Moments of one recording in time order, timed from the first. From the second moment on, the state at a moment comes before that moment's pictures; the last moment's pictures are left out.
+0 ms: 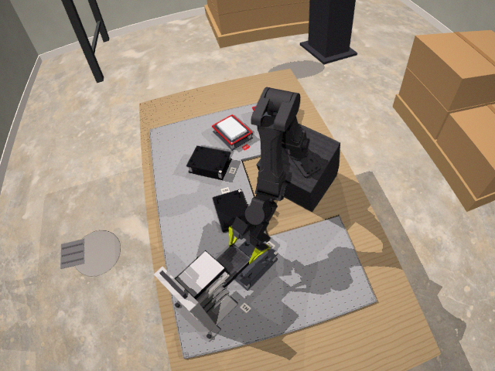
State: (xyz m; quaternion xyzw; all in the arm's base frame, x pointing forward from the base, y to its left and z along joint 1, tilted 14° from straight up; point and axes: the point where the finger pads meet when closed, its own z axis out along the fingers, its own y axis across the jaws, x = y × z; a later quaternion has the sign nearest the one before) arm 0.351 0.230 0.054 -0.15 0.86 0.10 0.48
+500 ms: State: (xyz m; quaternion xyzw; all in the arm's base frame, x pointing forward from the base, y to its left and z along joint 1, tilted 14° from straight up) arm 0.334 0.224 0.047 -0.15 0.86 0.10 0.48
